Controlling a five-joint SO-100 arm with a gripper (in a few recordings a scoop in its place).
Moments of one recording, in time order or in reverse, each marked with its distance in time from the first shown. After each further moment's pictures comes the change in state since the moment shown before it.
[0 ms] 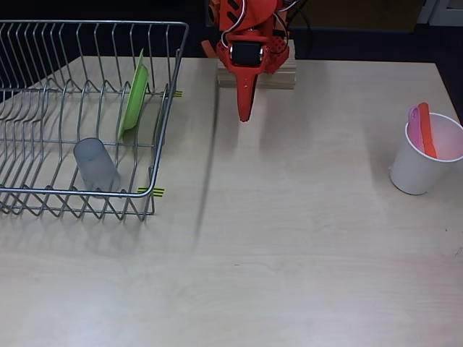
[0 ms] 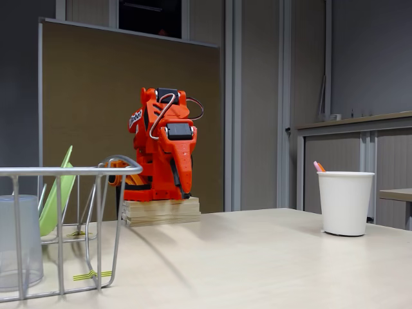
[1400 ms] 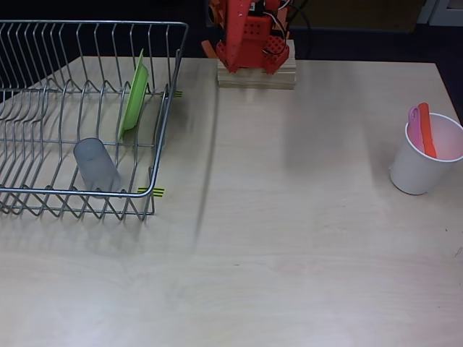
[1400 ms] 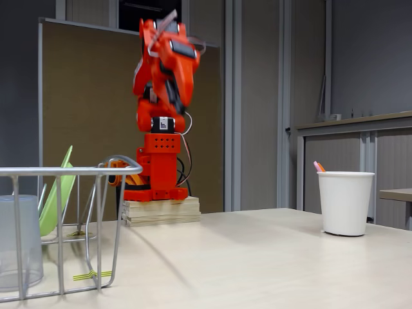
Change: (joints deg) arm 7.3 -42.8 -56.6 7.9 -17.2
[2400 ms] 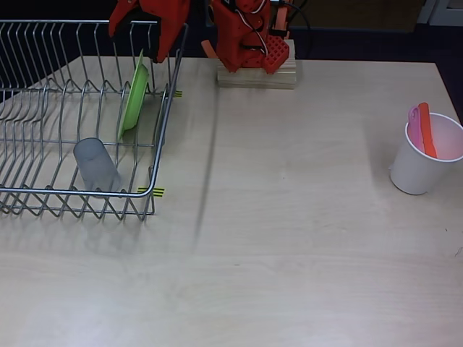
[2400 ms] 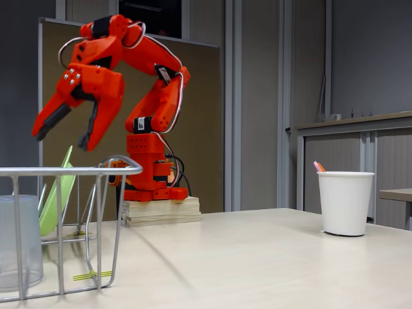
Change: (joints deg) arm 43.2 -16.3 5.4 2.6 68.6
